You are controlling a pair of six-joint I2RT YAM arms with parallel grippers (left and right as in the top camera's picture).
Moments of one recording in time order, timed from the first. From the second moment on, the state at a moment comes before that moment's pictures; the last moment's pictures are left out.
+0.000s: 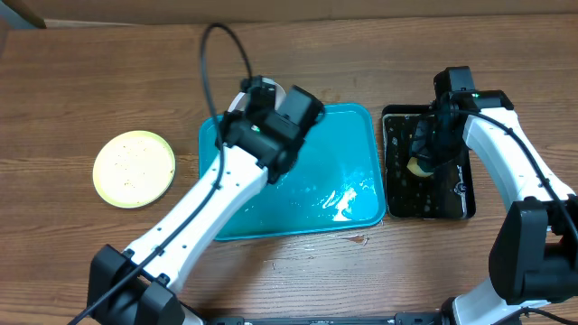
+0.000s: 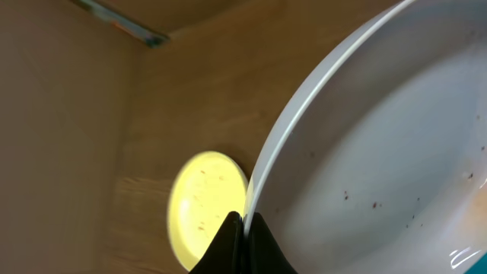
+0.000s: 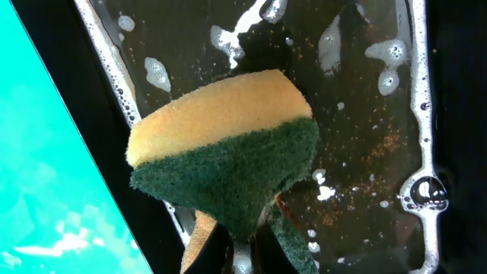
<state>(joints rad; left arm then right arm) -0.62 1.65 1.43 -1.00 -0.97 -0.33 0.05 1.78 1.32 -1.00 -0.04 0.36</state>
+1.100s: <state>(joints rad) -0.24 1.65 1.43 -1.16 -0.83 -0.42 0.05 1.78 1.31 -0.99 -0.05 0.36</state>
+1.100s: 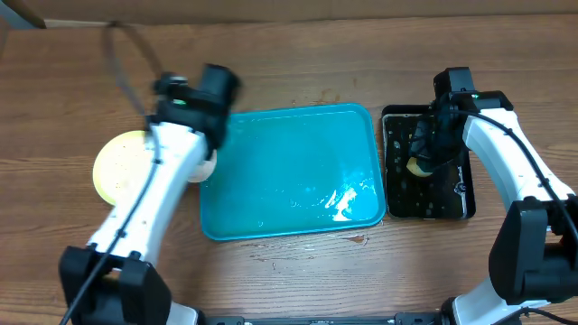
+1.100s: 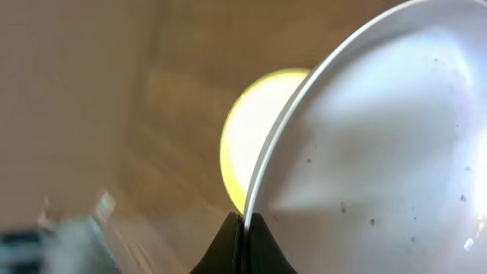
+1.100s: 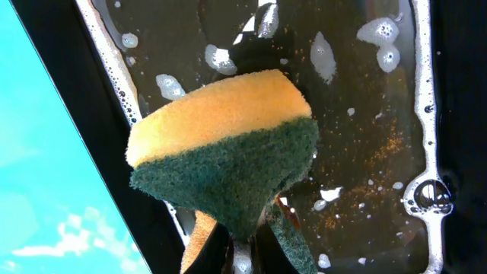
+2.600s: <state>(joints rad) 0.05 1.67 1.43 -1.25 0.18 -0.33 0.05 1.80 1.25 -0.84 -0.12 0.26</state>
